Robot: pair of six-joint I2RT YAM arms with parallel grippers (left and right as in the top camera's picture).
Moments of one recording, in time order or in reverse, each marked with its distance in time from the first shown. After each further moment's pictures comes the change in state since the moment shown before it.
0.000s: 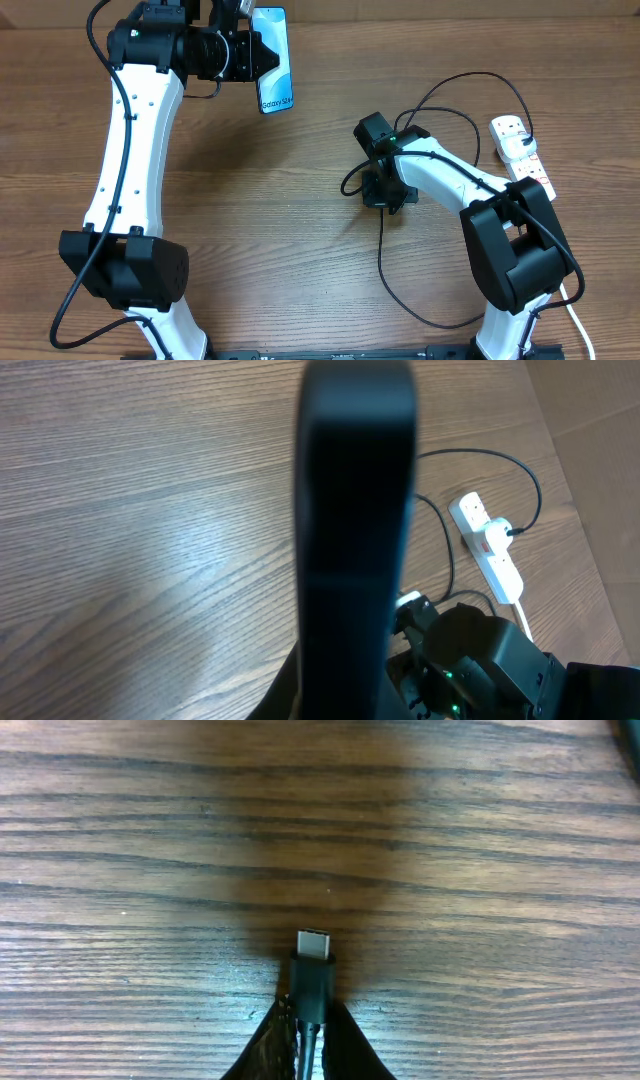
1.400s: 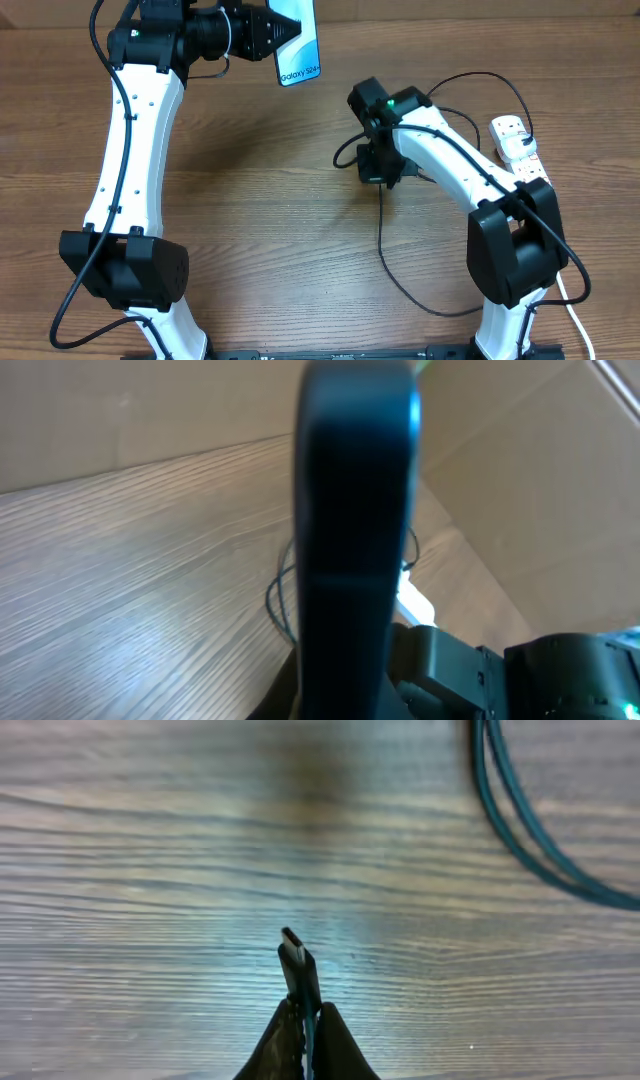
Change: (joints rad) left arm 0.000 0.000 0.000 0.262 0.288 -0.008; right arm -0.001 0.027 0.331 -0.305 0.002 -0.042
